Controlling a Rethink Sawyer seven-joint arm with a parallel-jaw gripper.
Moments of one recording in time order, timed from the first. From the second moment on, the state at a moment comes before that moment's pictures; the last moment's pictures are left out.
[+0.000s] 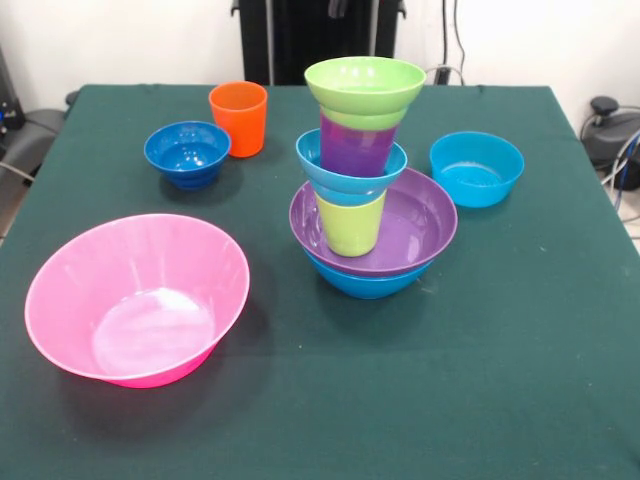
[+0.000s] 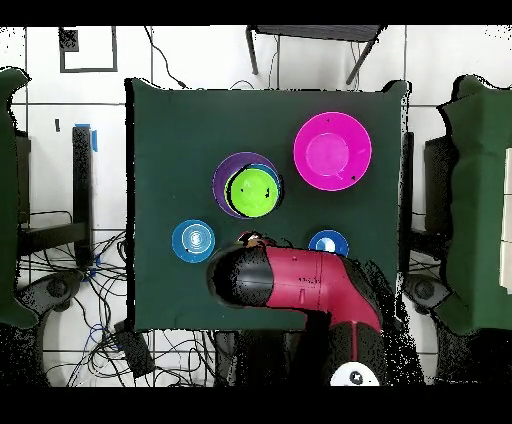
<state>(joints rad) -0.22 -1.01 -0.06 1.92 -0.24 0.65 2.20</state>
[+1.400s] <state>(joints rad) -0.43 -0.93 -0.05 2.07 -0.48 0.30 2.20</state>
